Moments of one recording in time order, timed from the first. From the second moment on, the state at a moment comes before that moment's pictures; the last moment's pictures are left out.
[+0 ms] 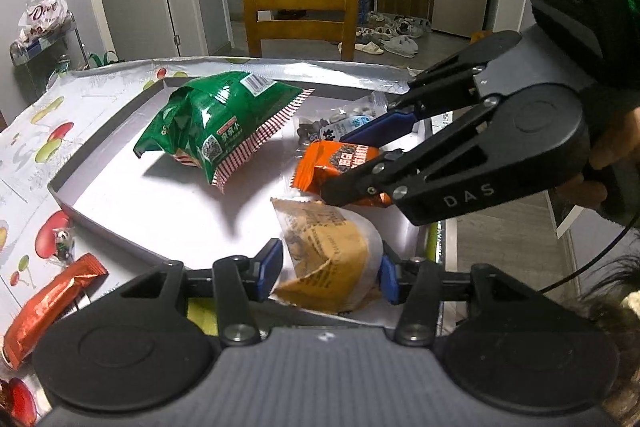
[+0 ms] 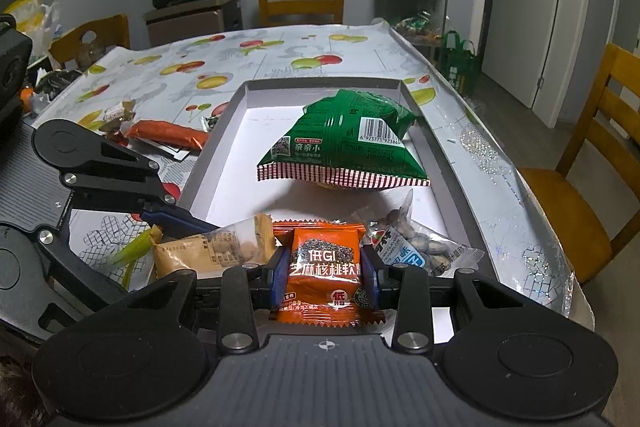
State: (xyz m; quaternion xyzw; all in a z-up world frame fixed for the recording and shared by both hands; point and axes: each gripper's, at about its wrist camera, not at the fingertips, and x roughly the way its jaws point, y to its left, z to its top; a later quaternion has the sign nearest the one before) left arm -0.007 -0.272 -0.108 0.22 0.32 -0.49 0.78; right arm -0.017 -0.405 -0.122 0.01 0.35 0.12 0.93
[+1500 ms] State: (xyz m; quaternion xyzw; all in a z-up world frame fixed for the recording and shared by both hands) left arm -0.021 -0.150 -0.066 0.12 0.28 -0.40 0.86; right arm -0.027 -0.355 -0.085 0.00 0.32 0.12 0.94
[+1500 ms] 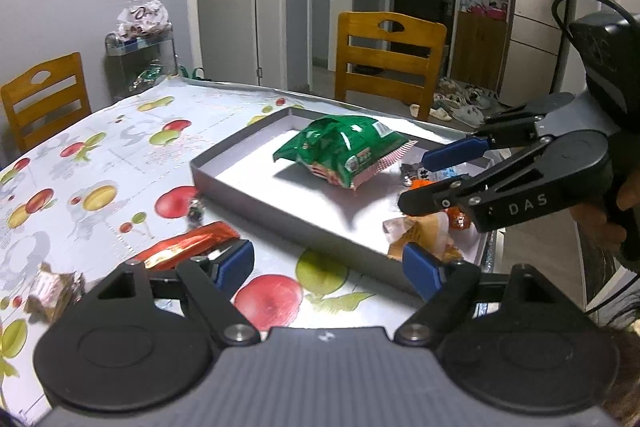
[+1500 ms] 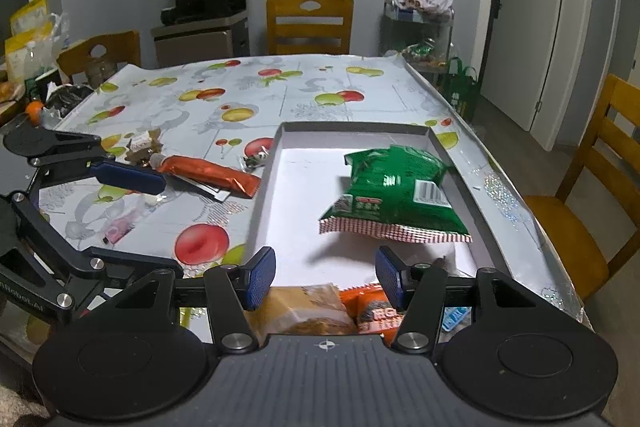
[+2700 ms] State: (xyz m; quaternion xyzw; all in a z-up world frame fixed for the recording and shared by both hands) left arm -0.012 -0.034 -0.099 0.06 0.33 -0.21 0.92; right arm 0.003 -0.248 -0.076 -0.02 0.32 0.22 0.92
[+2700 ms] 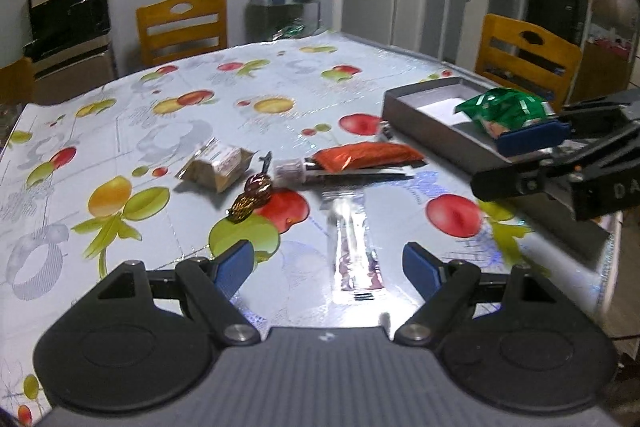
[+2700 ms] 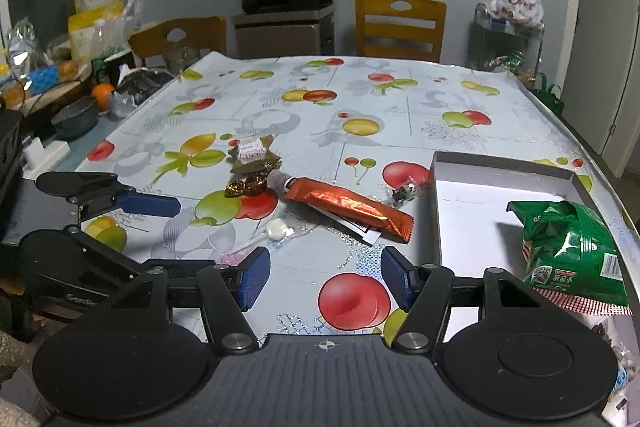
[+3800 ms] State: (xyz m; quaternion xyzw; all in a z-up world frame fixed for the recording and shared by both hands) left arm 0.028 -0.066 -0.128 0.08 0.33 -0.22 0.91; right arm 0.100 -0.199 -0.111 -0.15 0.33 0.25 0.90
